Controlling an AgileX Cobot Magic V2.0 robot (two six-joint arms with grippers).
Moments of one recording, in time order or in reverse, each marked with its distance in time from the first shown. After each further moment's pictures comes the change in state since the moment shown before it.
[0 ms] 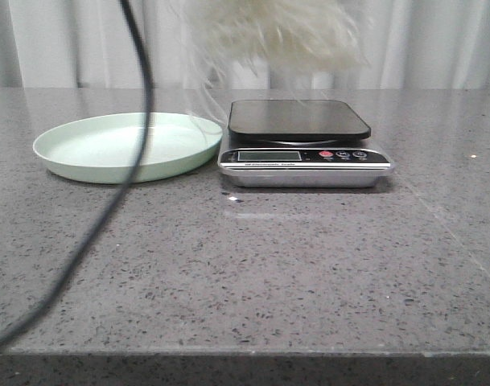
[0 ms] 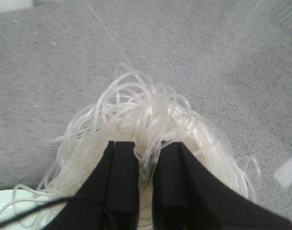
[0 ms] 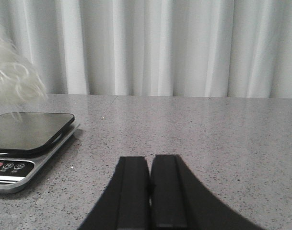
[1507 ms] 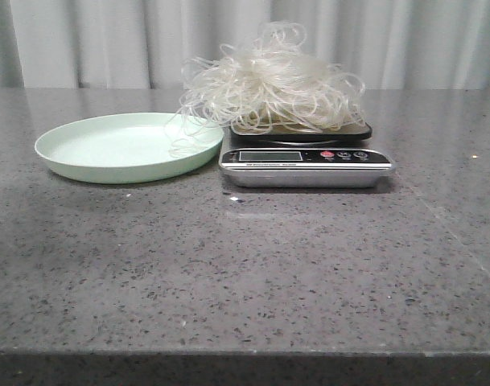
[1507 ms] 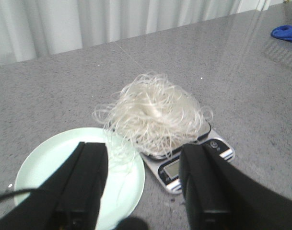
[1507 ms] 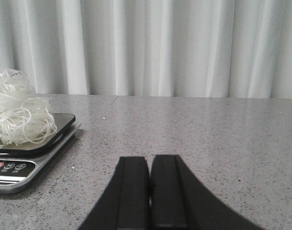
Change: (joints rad) left arm -0.004 -0.871 0.742 0.146 -0.159 0.000; right arm 0.000 0.000 0.000 0.000 0.000 0.000
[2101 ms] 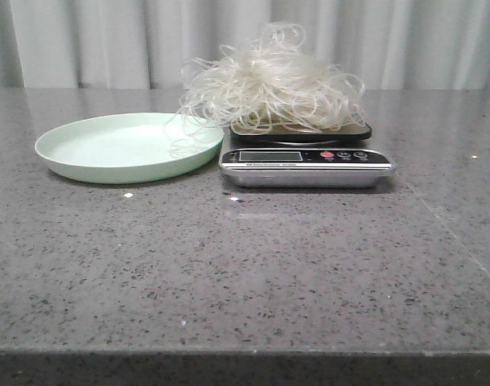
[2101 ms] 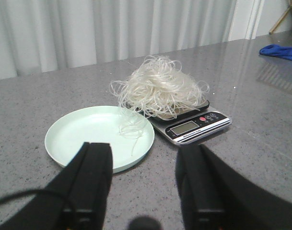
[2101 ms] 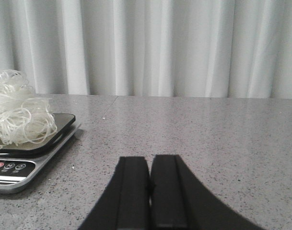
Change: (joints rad) left arm 0.000 -0.647 0.503 0.046 -0.053 0.001; right arm 0.000 0.000 0.000 0.000 0.000 0.000
